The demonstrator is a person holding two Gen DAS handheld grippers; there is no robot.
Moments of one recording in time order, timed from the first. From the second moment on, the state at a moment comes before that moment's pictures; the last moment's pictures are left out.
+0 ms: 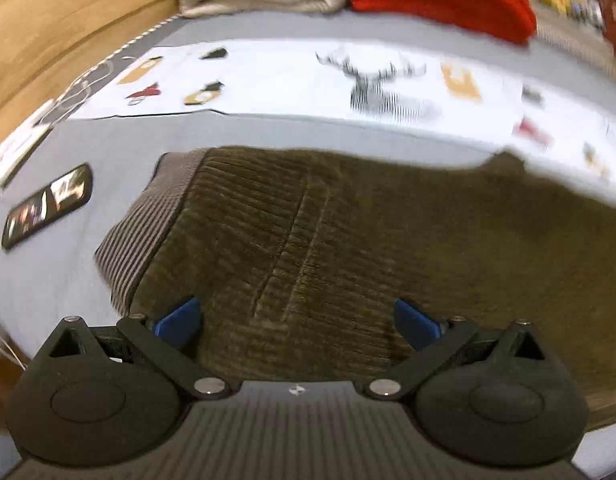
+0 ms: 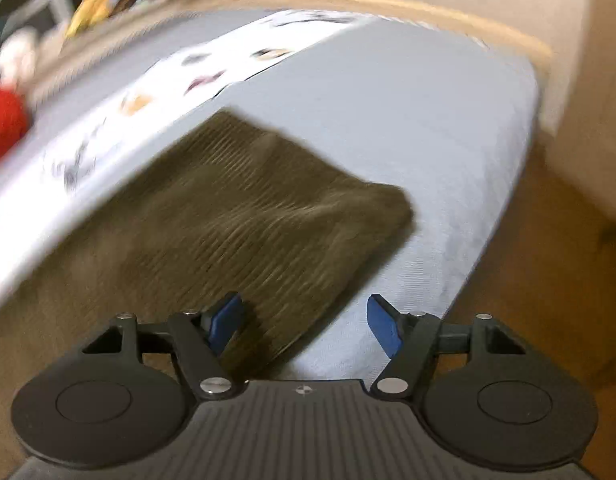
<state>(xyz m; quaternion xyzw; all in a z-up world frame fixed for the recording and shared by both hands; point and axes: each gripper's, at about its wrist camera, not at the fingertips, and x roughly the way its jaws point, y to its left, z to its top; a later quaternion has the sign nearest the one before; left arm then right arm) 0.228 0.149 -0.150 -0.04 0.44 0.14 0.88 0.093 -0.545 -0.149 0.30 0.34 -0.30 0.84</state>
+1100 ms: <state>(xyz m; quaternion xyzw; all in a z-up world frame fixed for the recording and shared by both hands) 0.210 0.067 -0.137 -0.06 0.44 0.14 0.89 0.082 -0.634 -0.195 0.48 0.22 -0.21 0.82</state>
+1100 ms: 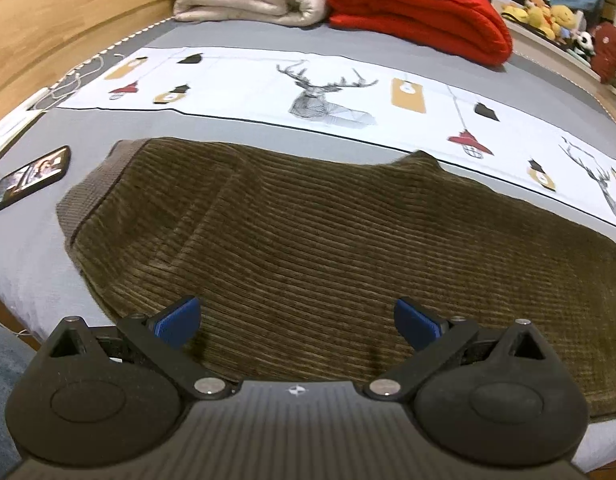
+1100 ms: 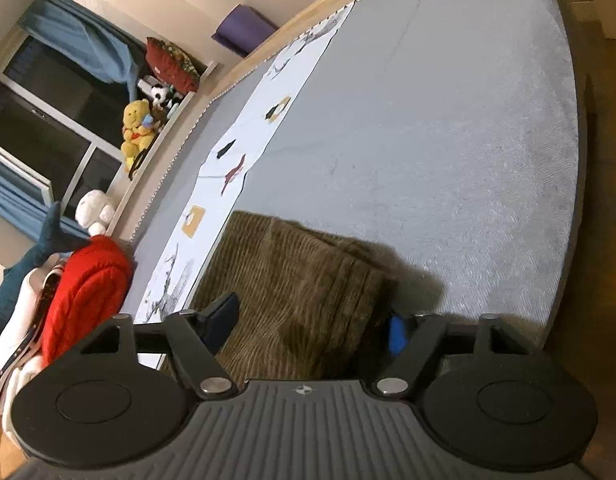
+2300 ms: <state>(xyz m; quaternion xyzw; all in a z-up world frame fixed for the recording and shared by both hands) 0.222 0.178 -0.145 -0.14 0.41 0.17 0.88 0.144 -0.149 -0.158 -0.08 0.33 0.20 0.92</state>
